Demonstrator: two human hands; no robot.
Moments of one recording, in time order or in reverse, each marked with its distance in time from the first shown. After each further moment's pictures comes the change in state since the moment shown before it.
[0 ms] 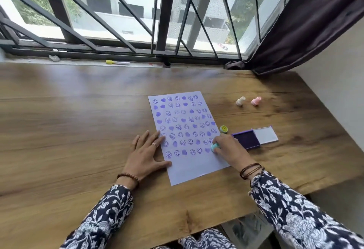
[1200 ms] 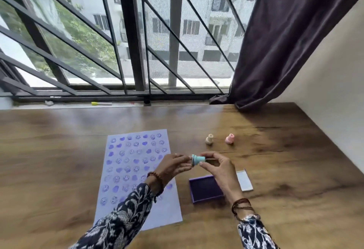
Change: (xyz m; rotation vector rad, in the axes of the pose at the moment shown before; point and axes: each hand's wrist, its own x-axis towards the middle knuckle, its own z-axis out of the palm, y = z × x) left_hand 0.152 0.219 0.035 -1.384 -0.090 -0.380; right_hand 0.047 0.137 -0.047 1.134 0.191 -0.060
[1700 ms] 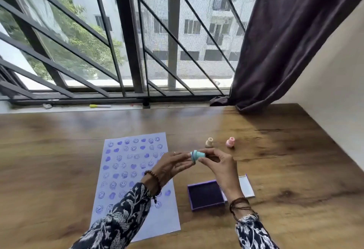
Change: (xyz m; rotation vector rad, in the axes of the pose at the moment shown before) left_hand 0.015 0.011 -0.001 -0.195 -0.071 -0.031; right_hand 0.018 -0.009 0.000 -0.019 0.071 -0.130
